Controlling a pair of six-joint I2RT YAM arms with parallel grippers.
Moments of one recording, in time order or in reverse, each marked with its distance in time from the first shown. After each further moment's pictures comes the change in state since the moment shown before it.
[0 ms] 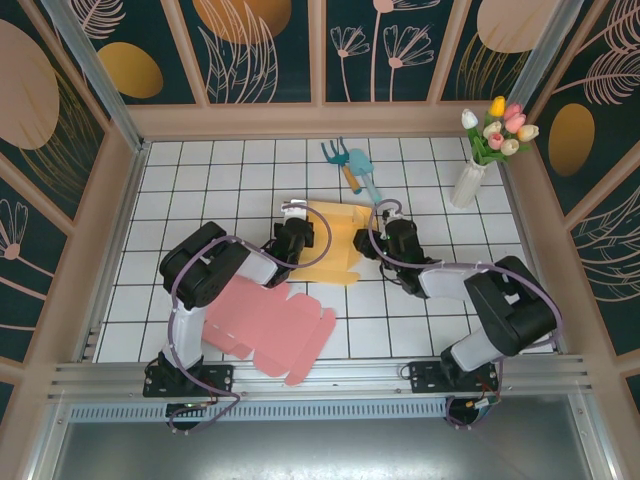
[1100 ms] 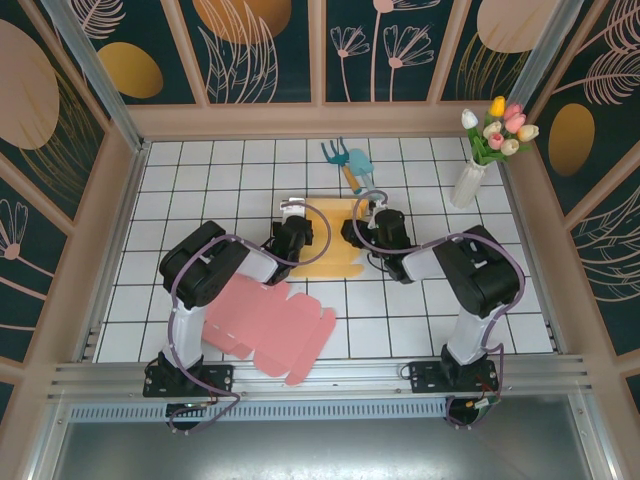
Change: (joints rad) left arm 0.004 0.005 0.024 -0.038 -0.037 -0.011; right arm -0.001 0.255 0.123 0.194 -0.074 -0.011
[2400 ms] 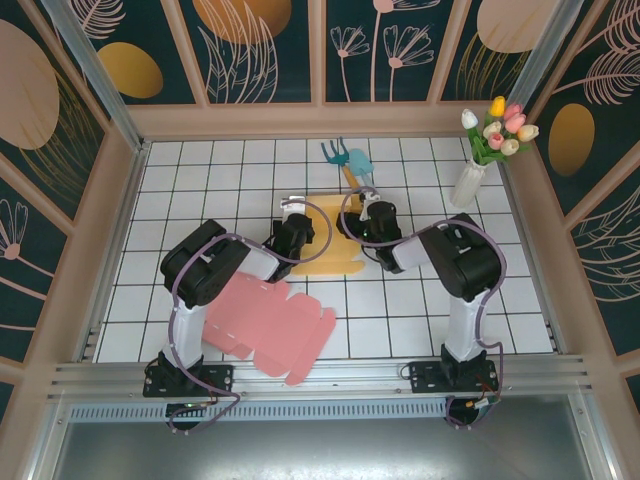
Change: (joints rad) left arm 0.005 0.007 0.024 -0.029 -0.013 -0.004; right arm -0.008 0.175 0.156 0.035 0.009 -0.133
